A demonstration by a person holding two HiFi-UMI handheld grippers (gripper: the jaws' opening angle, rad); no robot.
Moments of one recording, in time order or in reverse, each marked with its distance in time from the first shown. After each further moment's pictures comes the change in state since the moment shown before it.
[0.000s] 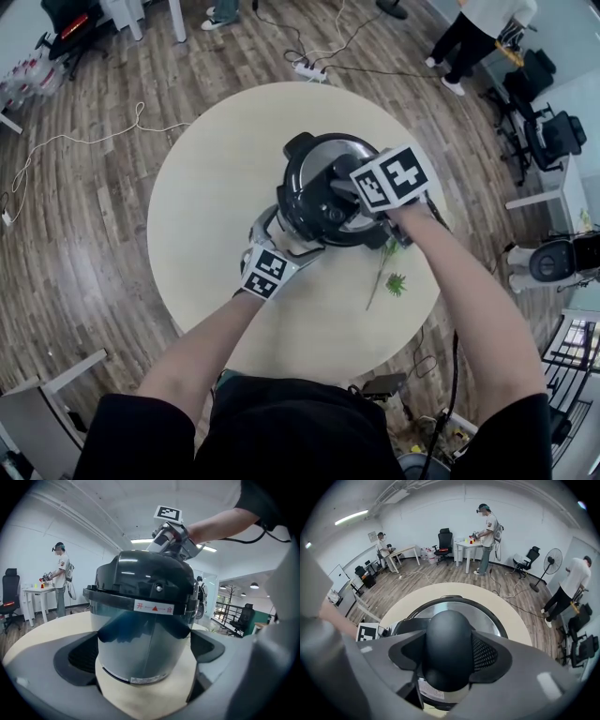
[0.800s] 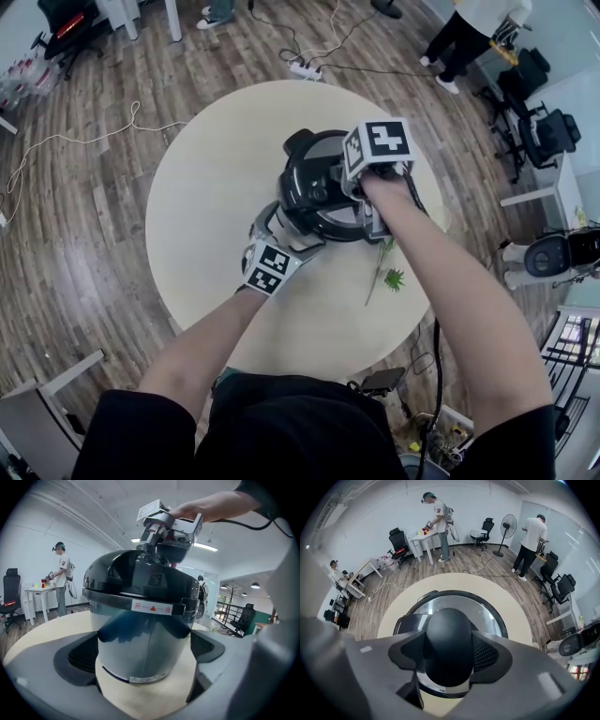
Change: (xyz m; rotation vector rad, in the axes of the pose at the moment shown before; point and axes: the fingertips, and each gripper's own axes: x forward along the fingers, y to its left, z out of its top) left arm 0.000 -0.003 -0.002 -0.009 0.010 0.005; right arm 0.000 -0.014 -0.010 0.522 0.122 -0.177
